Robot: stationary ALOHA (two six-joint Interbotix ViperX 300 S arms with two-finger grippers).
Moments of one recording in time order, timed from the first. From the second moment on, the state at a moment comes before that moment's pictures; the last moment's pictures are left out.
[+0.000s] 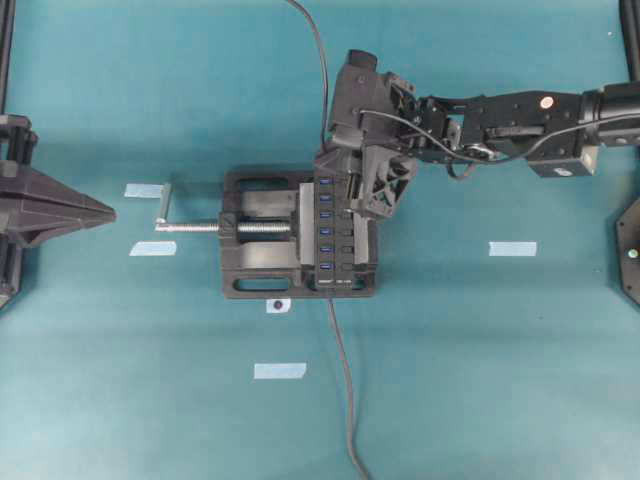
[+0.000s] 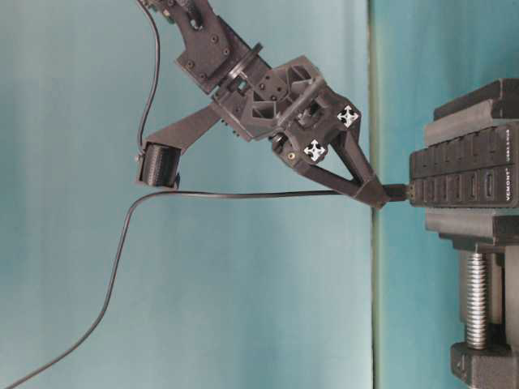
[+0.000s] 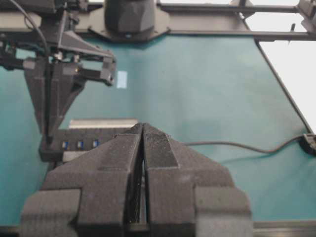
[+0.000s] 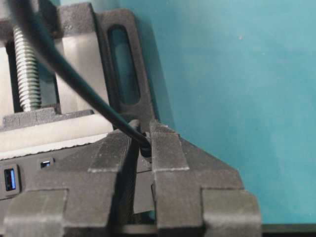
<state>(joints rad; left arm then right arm) -0.04 -1.04 1.18 0.01 -0.03 -0.04 -0.22 0.10 0.56 0.01 0.08 -0.05</state>
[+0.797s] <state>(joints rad) -0.03 -1.08 1.19 0.01 -0.03 -0.04 -0.22 0.05 0.48 0.02 0.24 -0.05</state>
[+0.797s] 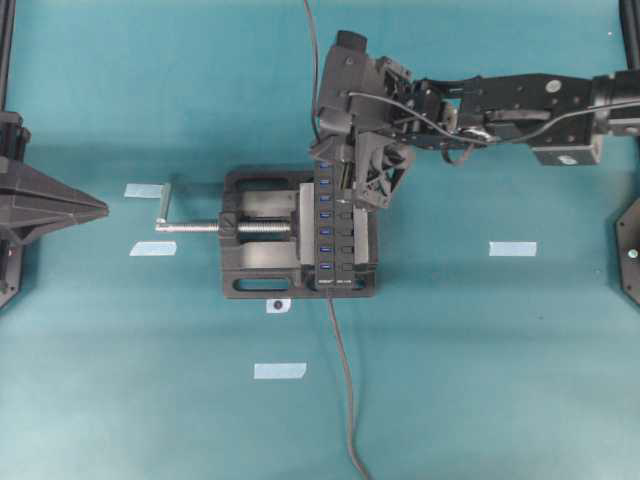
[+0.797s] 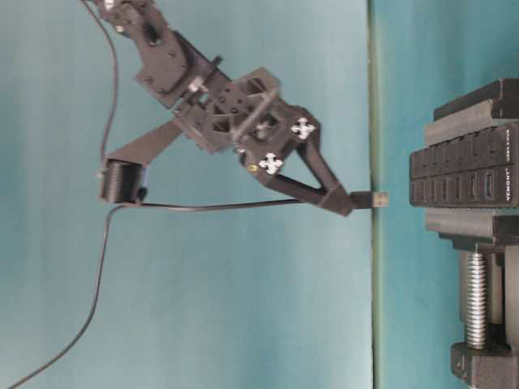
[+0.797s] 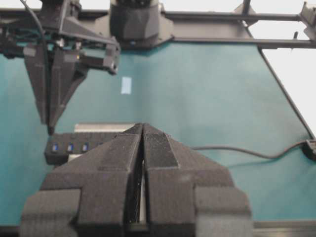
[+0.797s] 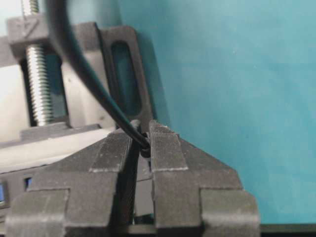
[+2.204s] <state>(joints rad) -0.03 -1.08 1.18 0.01 0.01 -0.04 -0.01 -0.07 0.60 0.04 0.17 0.17</state>
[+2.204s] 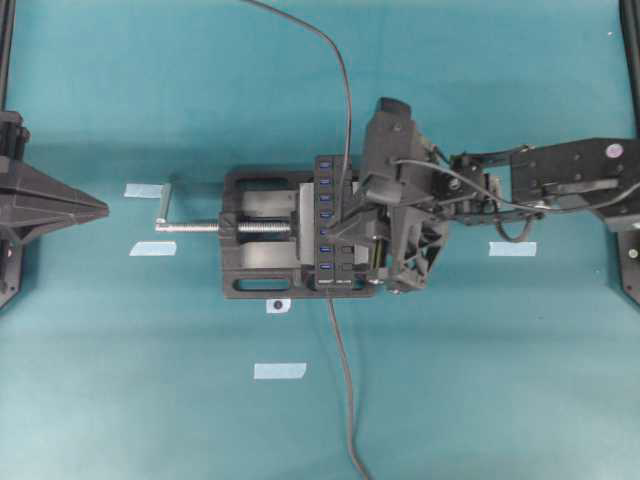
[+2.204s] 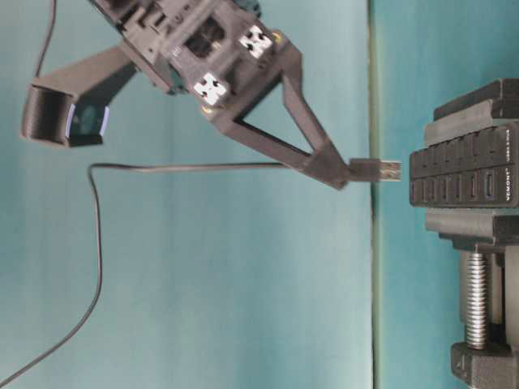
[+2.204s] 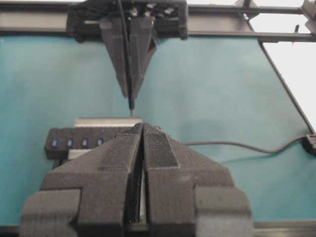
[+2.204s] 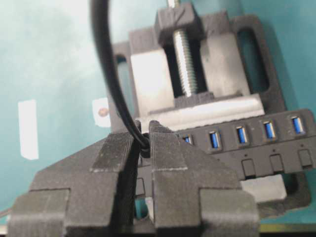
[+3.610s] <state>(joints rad) -0.03 -1.08 1.17 0.01 0.01 -0.04 0.02 0.04 0.56 0.04 0.16 0.17</state>
